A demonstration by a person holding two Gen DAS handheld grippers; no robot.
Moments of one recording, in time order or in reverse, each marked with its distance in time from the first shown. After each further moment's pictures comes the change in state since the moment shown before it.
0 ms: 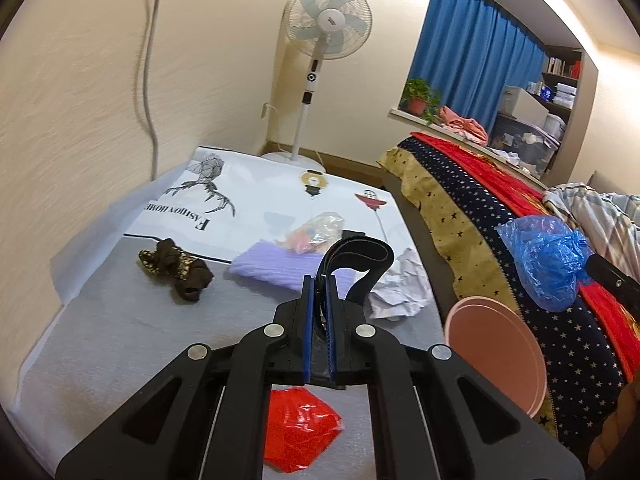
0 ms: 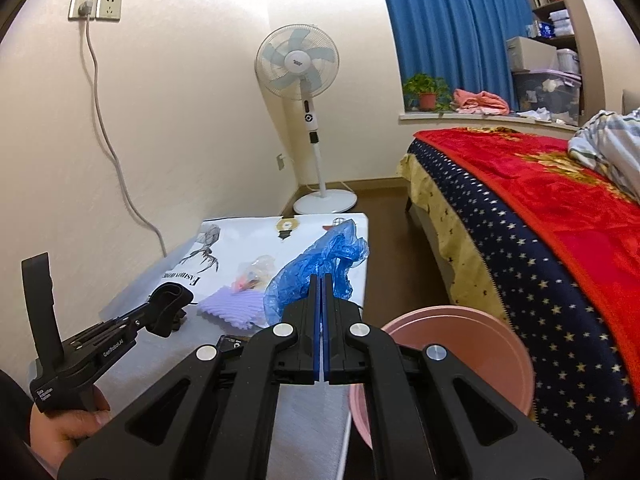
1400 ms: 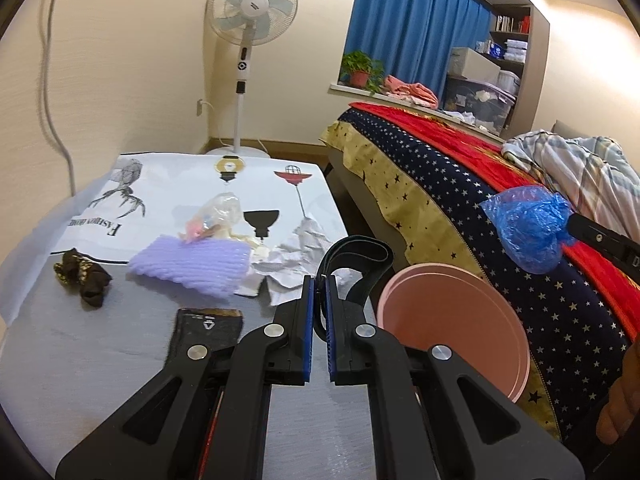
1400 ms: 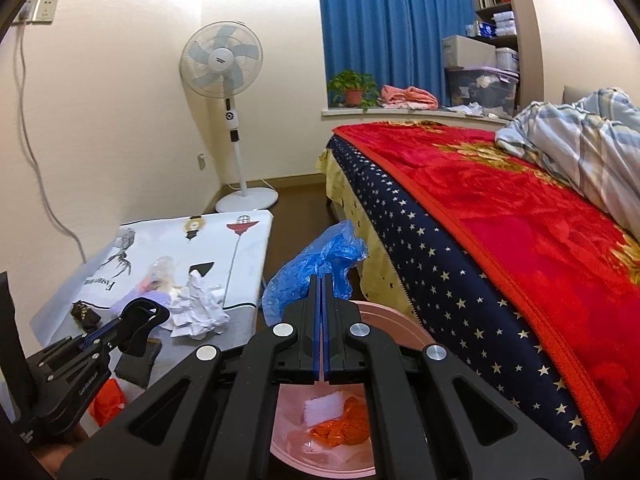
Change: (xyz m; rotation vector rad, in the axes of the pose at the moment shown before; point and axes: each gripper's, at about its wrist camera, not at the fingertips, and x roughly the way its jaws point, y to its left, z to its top) left arm 0.036 -0.094 -0.025 0.160 0.054 -0.118; right arm 0.004 -0.070 -0.006 0.047 0.014 -0.276
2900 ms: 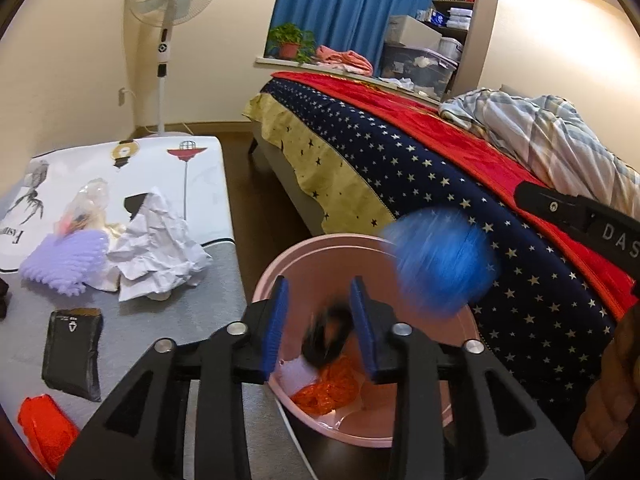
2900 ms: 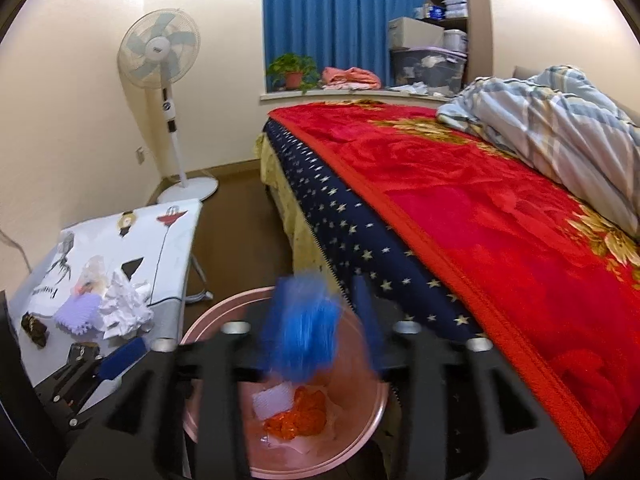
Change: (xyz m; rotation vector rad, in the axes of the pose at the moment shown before) left arm 0.052 -0.086 -0.013 0.093 0.086 -0.200; right arm 0.016 -0.046 -0.006 0.072 0.046 -0.208
